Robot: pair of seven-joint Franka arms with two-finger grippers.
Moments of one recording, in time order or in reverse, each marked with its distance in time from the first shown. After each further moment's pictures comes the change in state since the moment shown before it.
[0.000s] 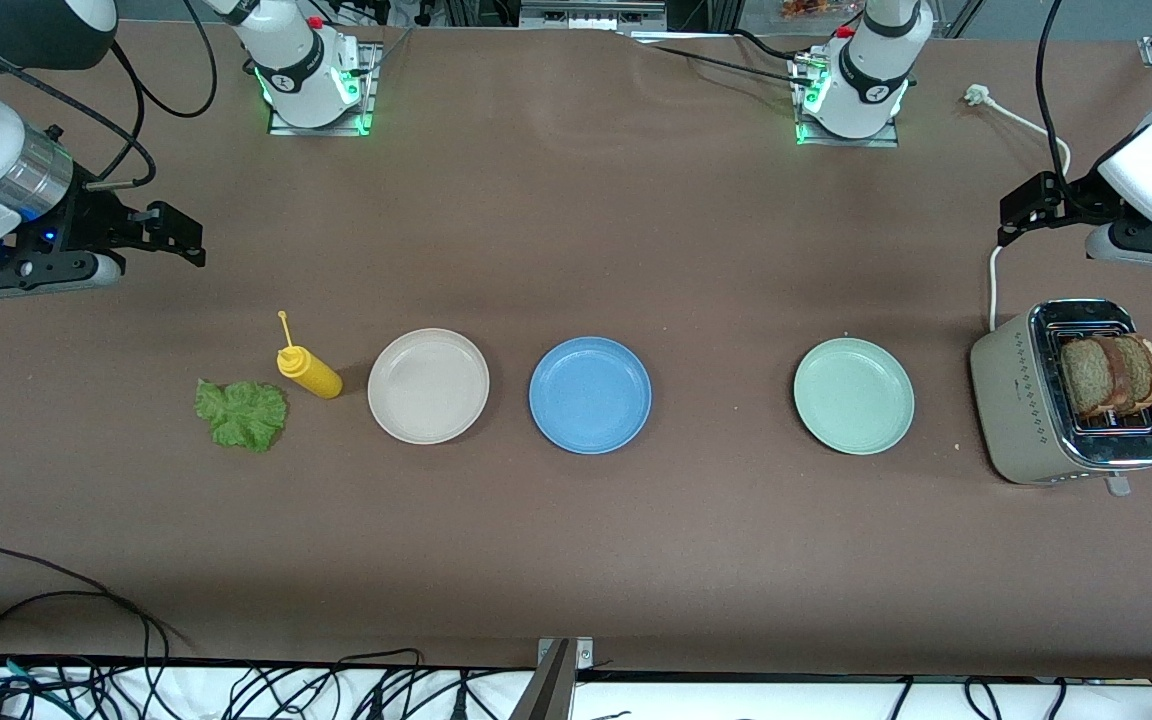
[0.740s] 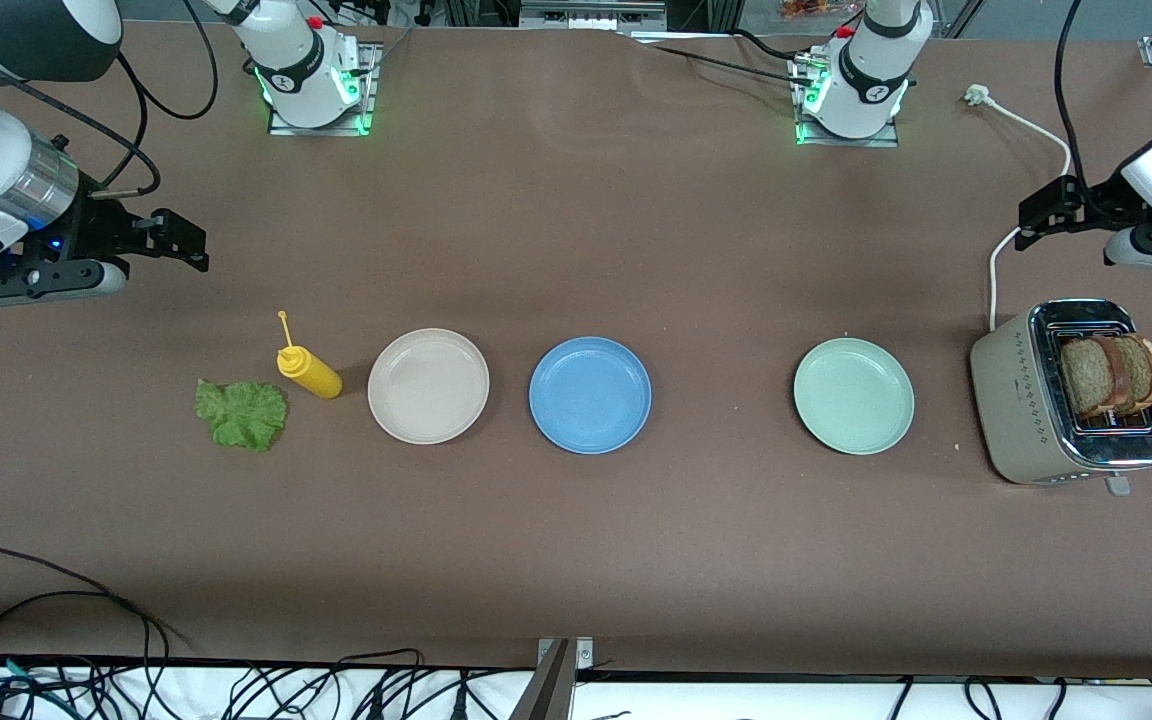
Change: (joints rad) left arm 0.041 0.026 0.003 0.029 0.000 0.001 0.087; right arm 0.000 0.015 0.000 -0.002 -0.002 0.007 0.000
